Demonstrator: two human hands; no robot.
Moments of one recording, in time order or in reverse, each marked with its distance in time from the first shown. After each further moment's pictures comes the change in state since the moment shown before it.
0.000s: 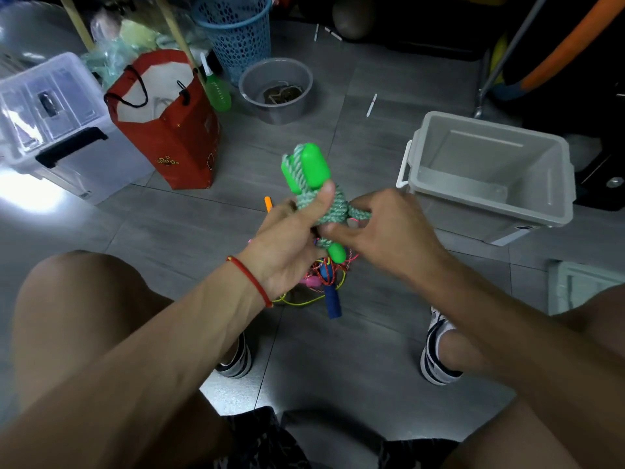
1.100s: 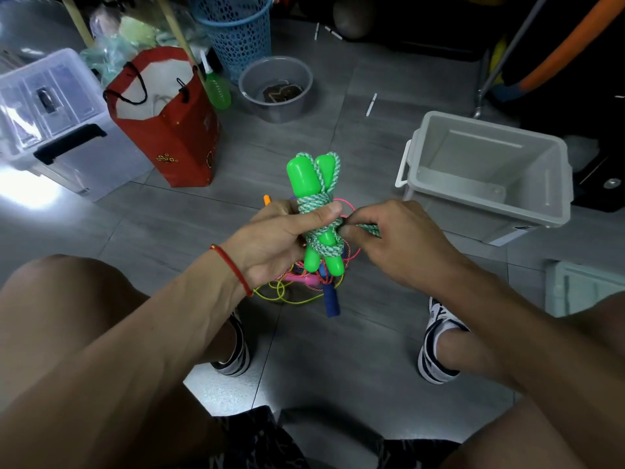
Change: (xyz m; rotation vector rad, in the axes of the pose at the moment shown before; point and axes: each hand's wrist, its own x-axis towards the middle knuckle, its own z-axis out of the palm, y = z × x) left_hand -0.004 0.008 -0.016 0.228 -0.085 -0.052; right_hand -0.010 0.013 -0.007 -0.011 -0.112 -0.169
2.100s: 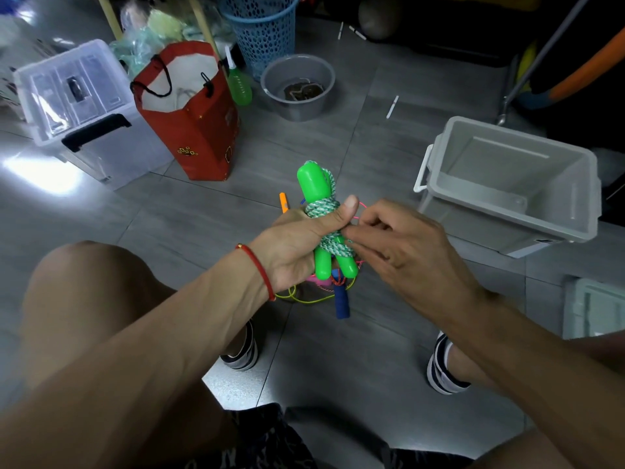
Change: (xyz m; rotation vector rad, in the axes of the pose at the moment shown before) left_hand -0.003 -0.005 0.002 -0.143 0.087 -0.056; right_hand -0.012 -0.009 0.016 -0.184 0.263 -0.455
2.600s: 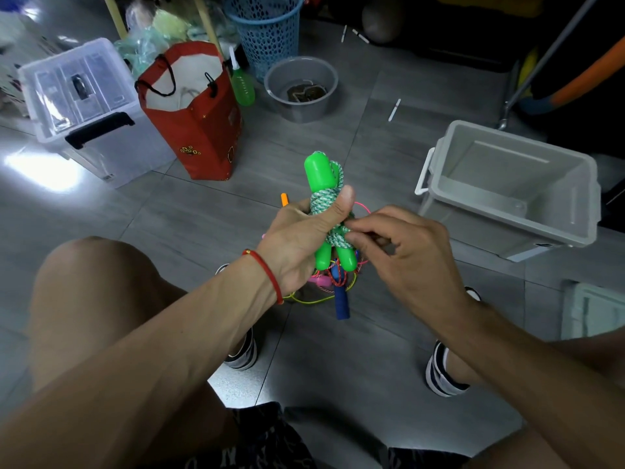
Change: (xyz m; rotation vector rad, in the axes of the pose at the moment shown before) left_hand 0.000 -0.001 0.005 -0.085 0.159 0.112; right_hand 0.001 -0.002 0.013 0.322 0.187 0.195
